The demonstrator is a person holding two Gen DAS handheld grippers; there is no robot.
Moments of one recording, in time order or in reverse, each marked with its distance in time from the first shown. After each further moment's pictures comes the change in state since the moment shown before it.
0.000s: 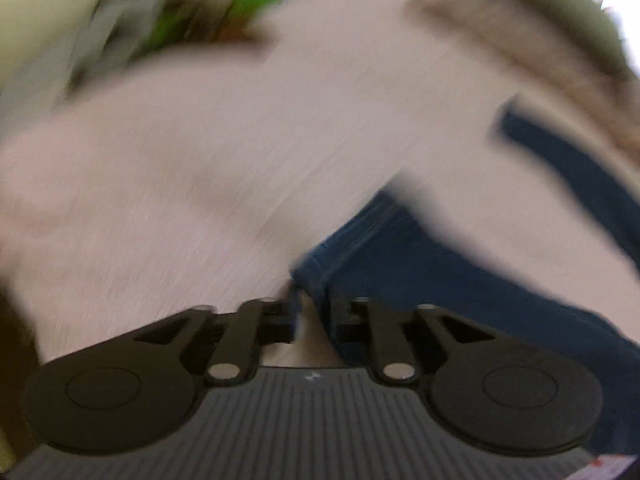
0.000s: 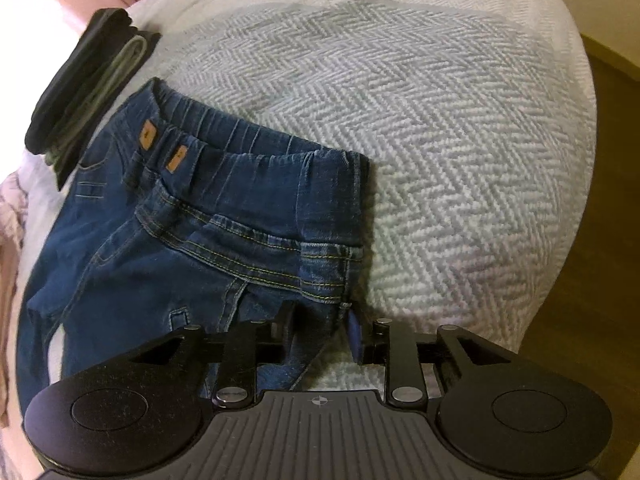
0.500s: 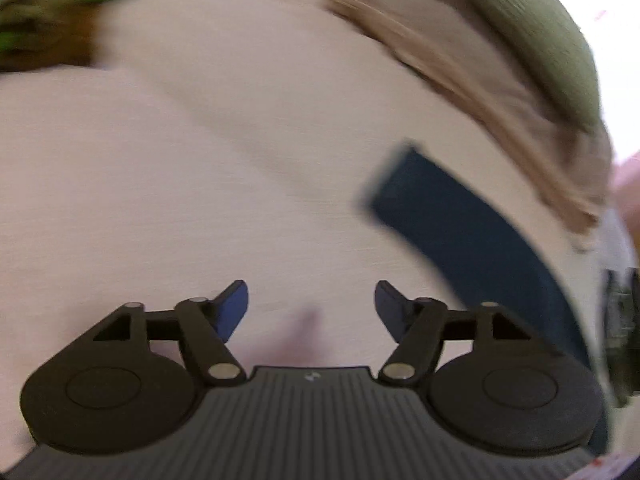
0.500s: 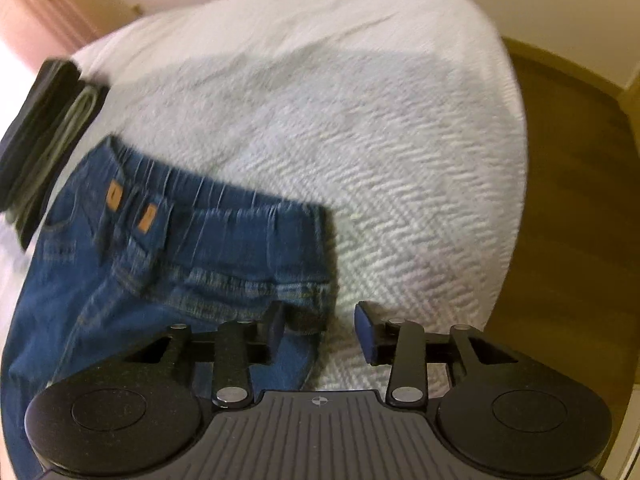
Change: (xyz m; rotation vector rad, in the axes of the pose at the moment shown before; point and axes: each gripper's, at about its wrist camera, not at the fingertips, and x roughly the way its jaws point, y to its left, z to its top) left arm 0.061 -0.150 0.119 -0.030 0.074 -0.356; right arm -0.030 0.011 0.008 0.139 -0.115 -0.162
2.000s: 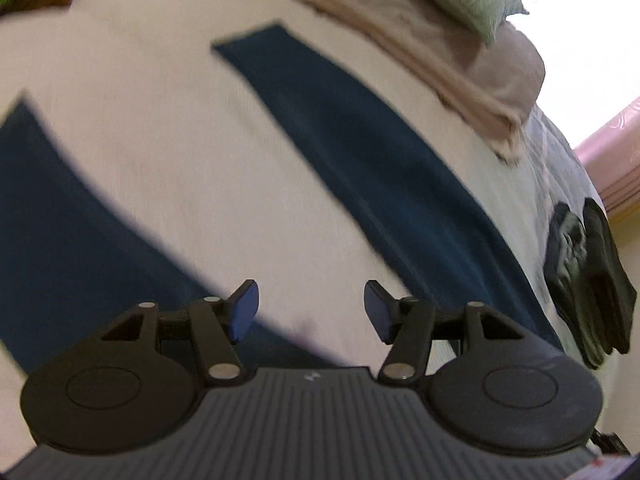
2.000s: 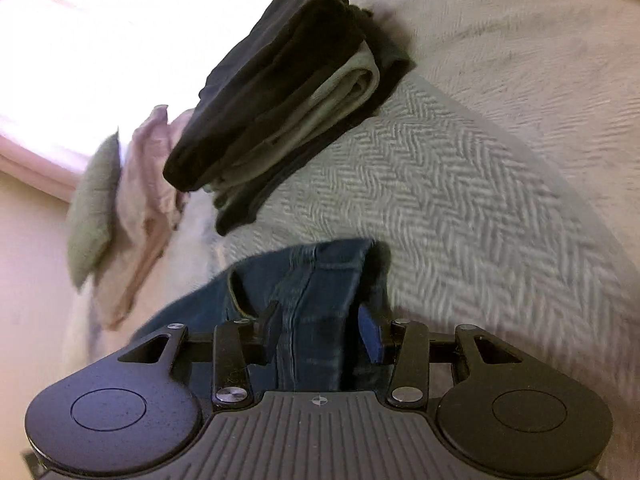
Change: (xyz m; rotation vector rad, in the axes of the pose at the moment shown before) left arm -0.062 -0.184 -0.203 -0.035 0.008 0.037; right arm 0.179 0.187 0.214 -0.565 0.360 0.827
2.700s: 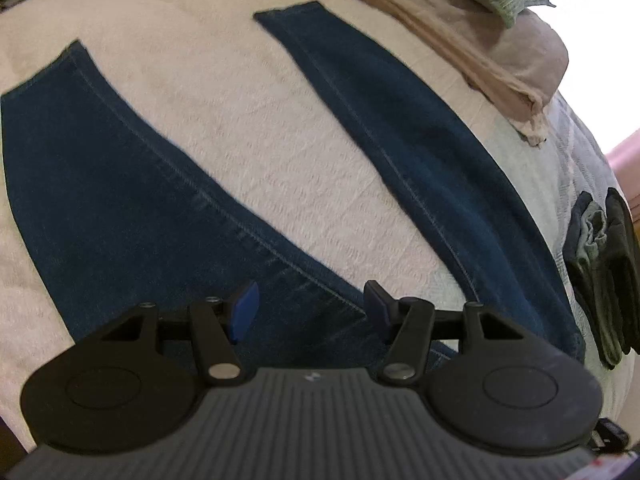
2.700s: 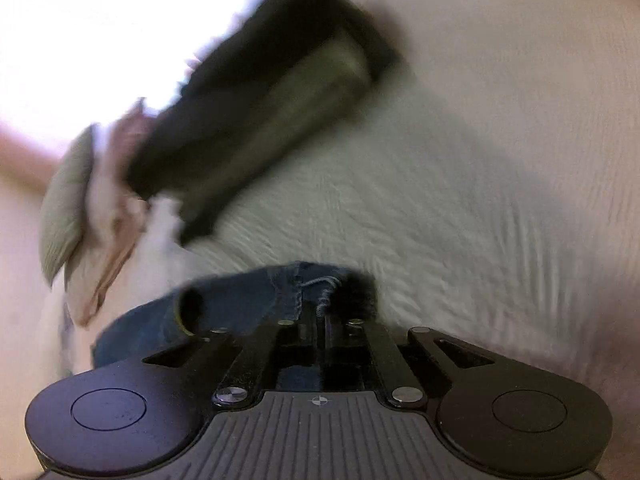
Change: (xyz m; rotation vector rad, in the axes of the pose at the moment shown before) left arm -0.011 -0.017 -0.051 -0.060 0.010 0.110; right arm 0.047 -0.025 0.021 0.023 -0.007 -0.093
